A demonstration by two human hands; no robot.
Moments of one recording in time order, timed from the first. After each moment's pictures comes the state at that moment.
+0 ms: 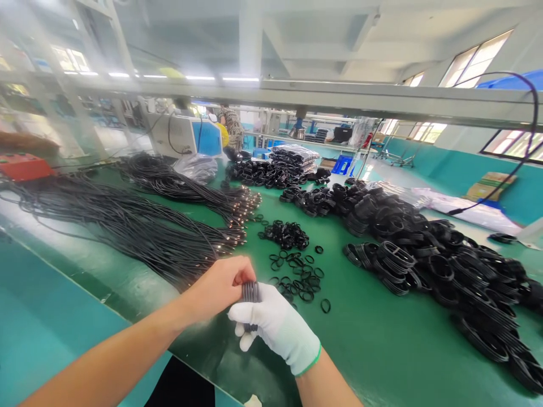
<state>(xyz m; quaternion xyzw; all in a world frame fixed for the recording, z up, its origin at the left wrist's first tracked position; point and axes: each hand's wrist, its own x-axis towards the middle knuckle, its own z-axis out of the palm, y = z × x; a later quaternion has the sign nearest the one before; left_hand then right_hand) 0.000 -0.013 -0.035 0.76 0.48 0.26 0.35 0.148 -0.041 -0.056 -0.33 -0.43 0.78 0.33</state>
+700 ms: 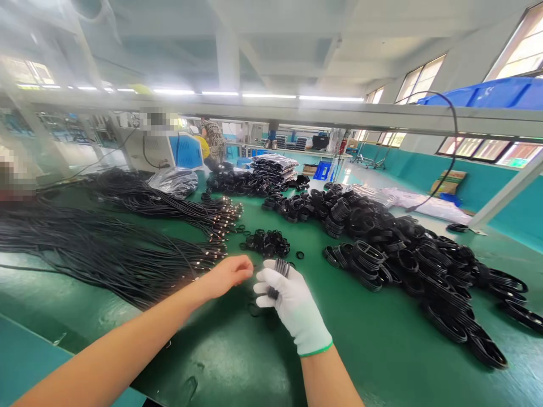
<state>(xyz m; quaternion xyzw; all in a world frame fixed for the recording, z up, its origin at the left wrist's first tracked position) 0.039 0.058 -0.067 0.75 0.43 0.25 0.44 0.206 -0.008 -0.055 -0.39 -0.31 0.66 0.56</state>
